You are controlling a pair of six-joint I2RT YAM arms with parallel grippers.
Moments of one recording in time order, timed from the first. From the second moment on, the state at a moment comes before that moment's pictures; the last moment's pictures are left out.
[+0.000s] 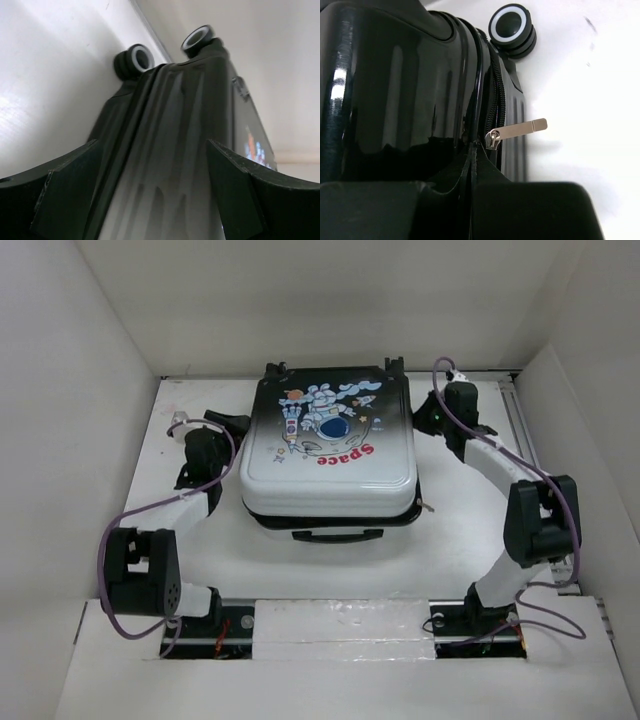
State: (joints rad) left arm -0.09 1.36 0.65 0.43 -0.04 -1.09; right arm 0.16 1.65 1.16 0.00 -0.16 0.51
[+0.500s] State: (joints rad) left arm -0.15 1.30 0.72 0.37 -0.05 -1.05; right arm 0.10 1.41 0.96 0.14 -0.29 0.60
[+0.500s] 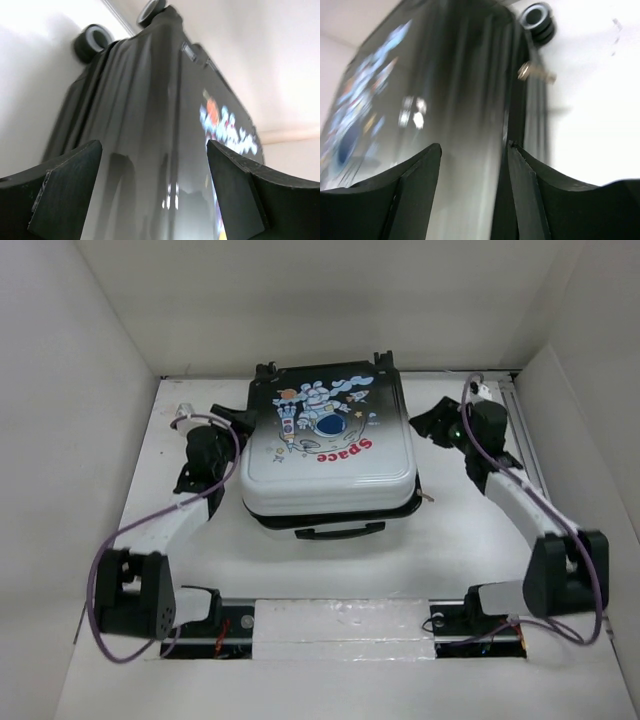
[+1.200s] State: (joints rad) left arm -0.17 0.56 0.30 -0.26 -0.18 -1.01; right arm 0.08 0.62 0.38 -0.09 -0.34 0.53
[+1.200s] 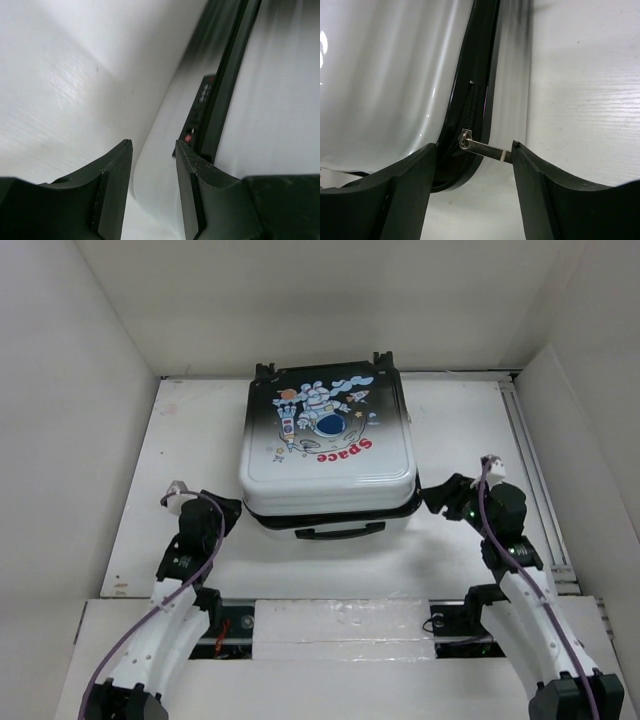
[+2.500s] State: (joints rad) left arm -0.16 0.60 0.28 -0.19 -0.08 -0.93; right arm 0.06 0.80 0.36 -0.01 -0.61 0.48
